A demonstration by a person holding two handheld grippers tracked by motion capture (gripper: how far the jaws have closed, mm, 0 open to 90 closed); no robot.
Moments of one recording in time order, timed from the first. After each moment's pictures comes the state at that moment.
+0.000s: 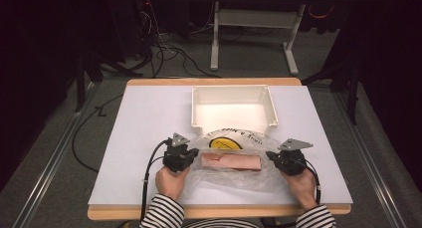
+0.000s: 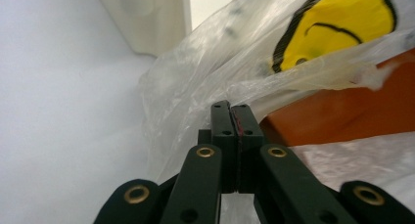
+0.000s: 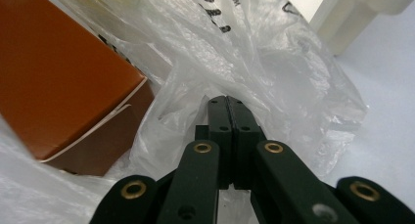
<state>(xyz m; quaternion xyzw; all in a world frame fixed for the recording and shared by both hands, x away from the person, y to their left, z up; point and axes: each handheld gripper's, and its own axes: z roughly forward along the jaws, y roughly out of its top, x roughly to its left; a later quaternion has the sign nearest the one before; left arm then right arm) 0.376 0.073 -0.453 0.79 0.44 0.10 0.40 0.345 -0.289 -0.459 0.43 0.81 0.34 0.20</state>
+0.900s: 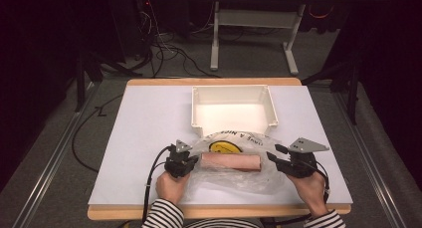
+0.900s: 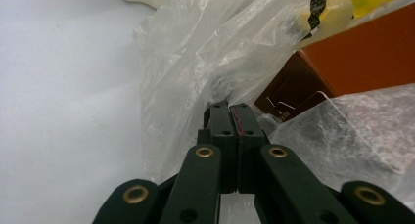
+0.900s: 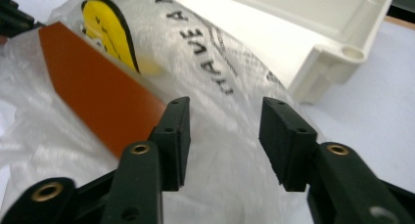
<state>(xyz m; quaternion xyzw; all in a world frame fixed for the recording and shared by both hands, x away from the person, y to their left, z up) 0.370 0.072 -0.476 0.81 0.44 0.10 0.38 0.319 -0.290 -0.414 0.41 0.79 0.39 0.23</state>
